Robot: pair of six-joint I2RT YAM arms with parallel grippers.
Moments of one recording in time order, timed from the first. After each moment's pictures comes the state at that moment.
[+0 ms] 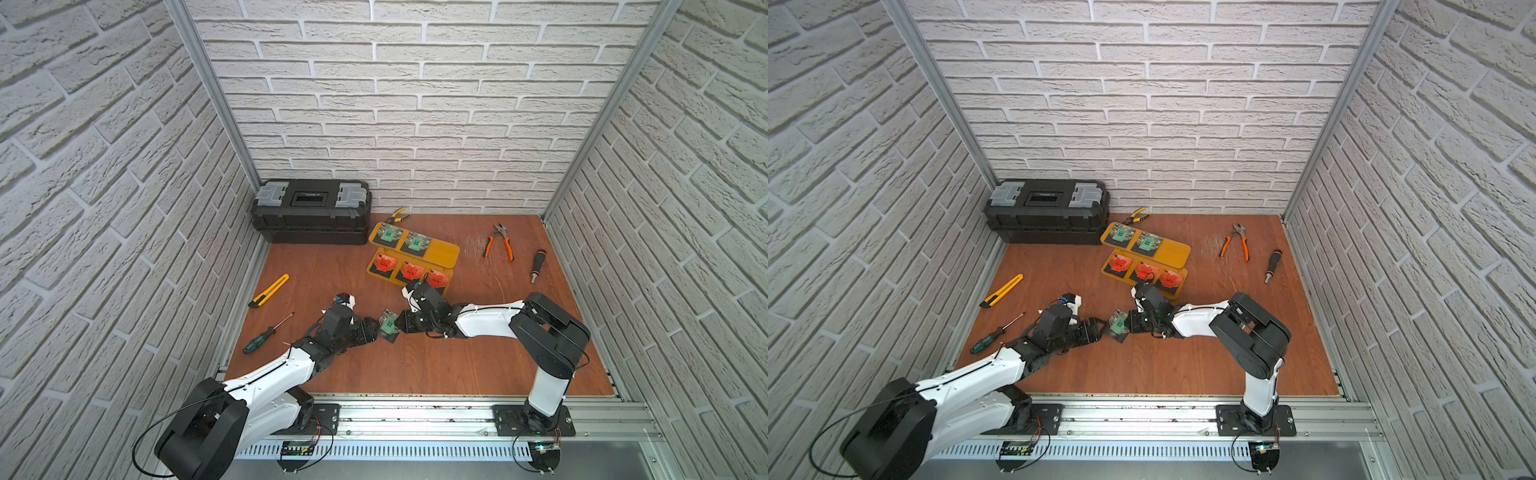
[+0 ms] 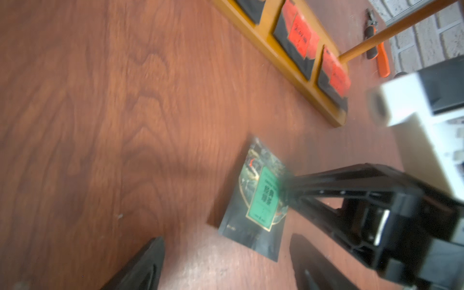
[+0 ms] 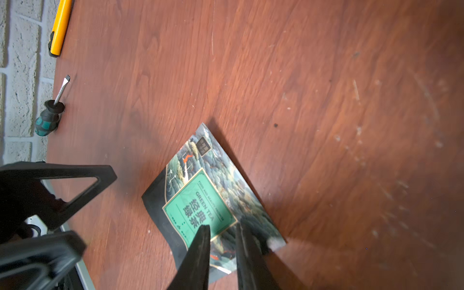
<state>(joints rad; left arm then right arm) -0.56 1.05 0.28 0.02 0.11 -0.73 0.76 1.83 0.88 0.08 -0.23 0.70</state>
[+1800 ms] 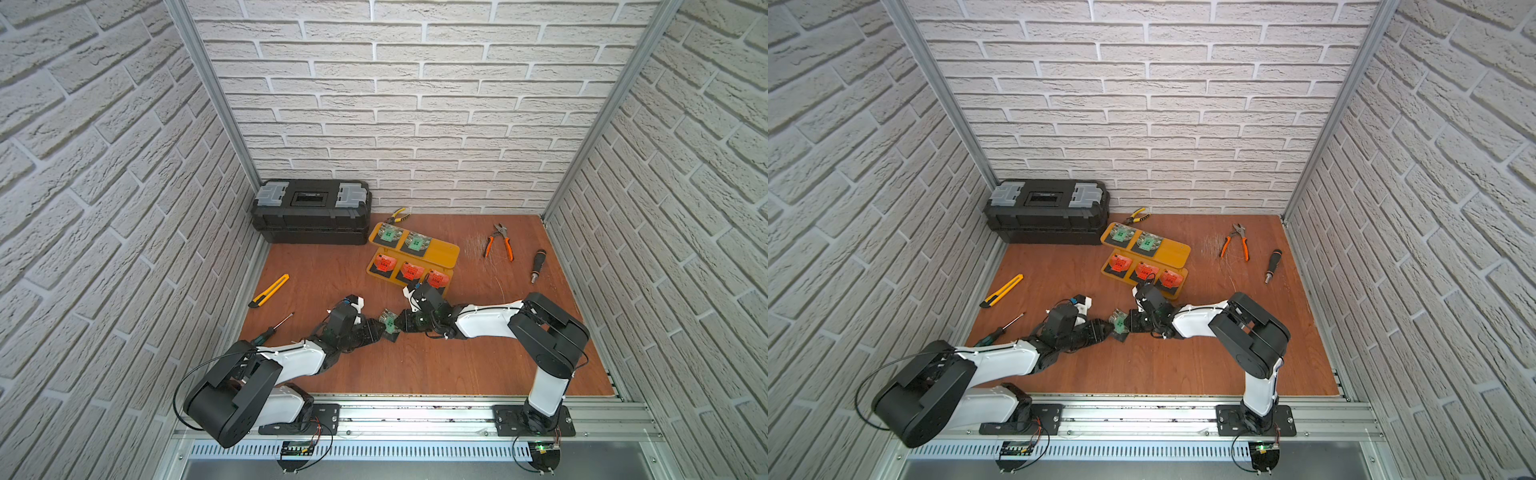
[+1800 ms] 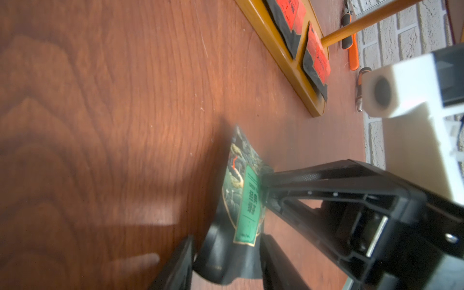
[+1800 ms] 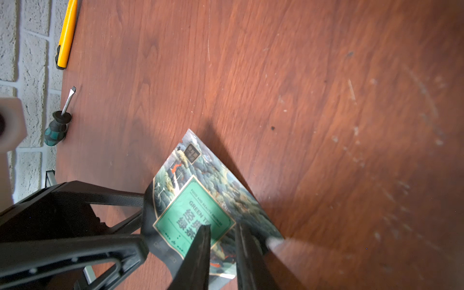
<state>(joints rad) -0.56 1.30 0.26 0.34 0.28 -0.82 0.75 1.83 0.86 0.12 -0.23 0.74</state>
